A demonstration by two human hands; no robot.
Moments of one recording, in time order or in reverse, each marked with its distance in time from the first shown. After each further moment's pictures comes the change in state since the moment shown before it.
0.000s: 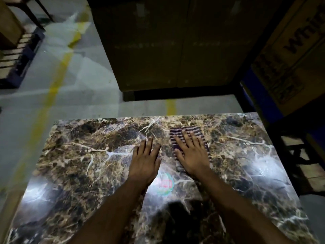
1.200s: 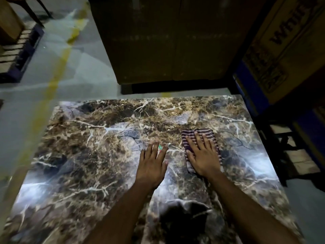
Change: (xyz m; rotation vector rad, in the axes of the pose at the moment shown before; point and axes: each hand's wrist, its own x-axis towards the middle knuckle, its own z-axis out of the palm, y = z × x) left_hand -0.104 0.074 0.030 -0.049 -0.078 0.031; right_hand -0.128 0.047 0.006 -0.028 -0.076 0.119
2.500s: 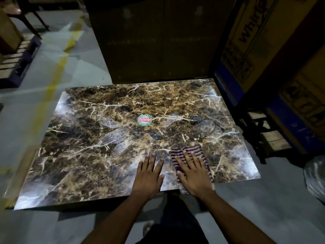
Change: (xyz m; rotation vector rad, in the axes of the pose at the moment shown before) left_hand -0.206 0.066 0.046 0.041 -0.112 0.071; right_hand -0.253 -0.007 0.073 0.023 0.072 -0.105
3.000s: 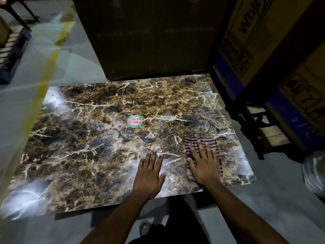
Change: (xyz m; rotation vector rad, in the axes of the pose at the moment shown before) left_hand 0.038 0.031 0.001 -0.066 0.082 0.031; right_hand 0.032 0.071 -0.023 0.037 0.031 0.226
